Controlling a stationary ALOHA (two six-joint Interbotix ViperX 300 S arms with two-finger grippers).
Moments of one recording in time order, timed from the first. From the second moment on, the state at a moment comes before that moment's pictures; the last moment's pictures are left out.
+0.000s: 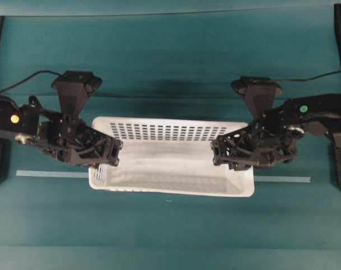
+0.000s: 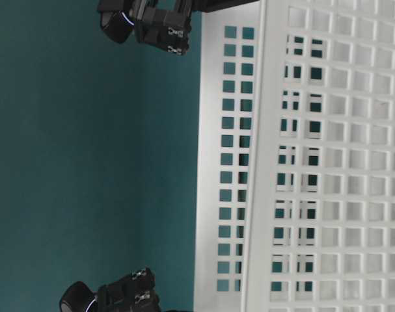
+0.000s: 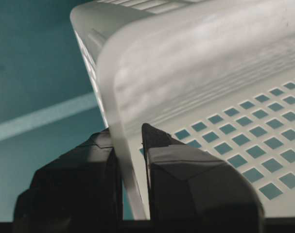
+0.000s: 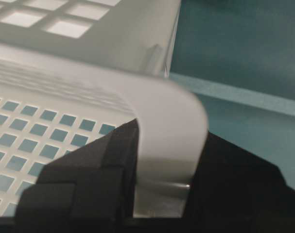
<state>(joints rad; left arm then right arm) -0.02 -0.21 0.69 0.02 0.59 -1.37 -0.04 -0.12 0.68 0.24 0.73 1.23</state>
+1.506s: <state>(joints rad) -0.07 -0.18 0.71 0.02 0.59 -1.43 0.01 -0.10 0.68 0.23 0.69 1.26</state>
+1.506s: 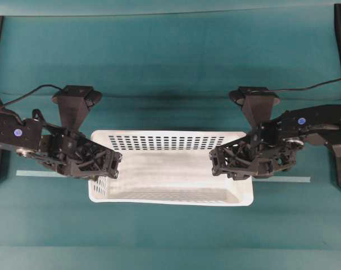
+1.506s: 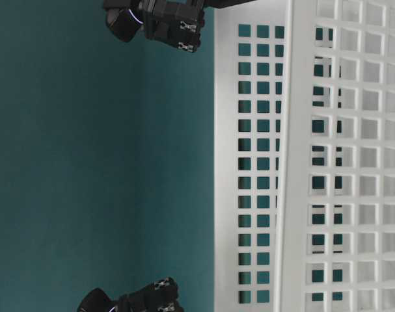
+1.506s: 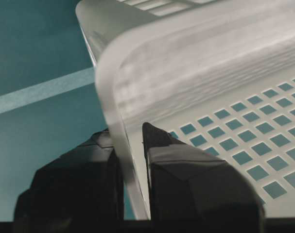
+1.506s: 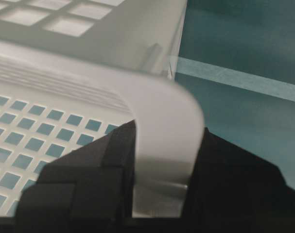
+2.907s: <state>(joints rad) -0.04 -0.18 0.74 0.03 0.54 -1.37 0.00 -0.10 0.73 0.23 0.61 1.27</state>
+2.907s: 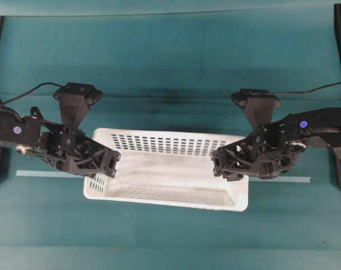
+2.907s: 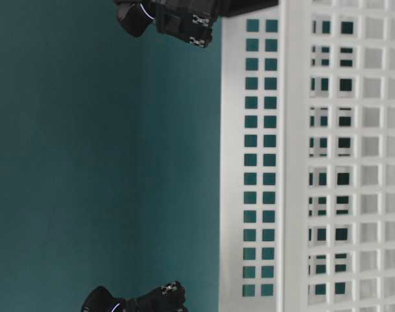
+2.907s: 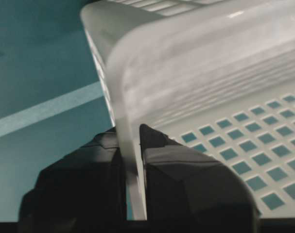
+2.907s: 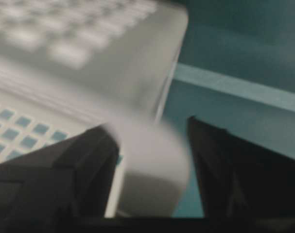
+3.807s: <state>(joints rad) -0.04 -0.22 0.75 0.03 0.53 -1.36 -0.10 -0.16 0.73 0.17 0.68 1.15</state>
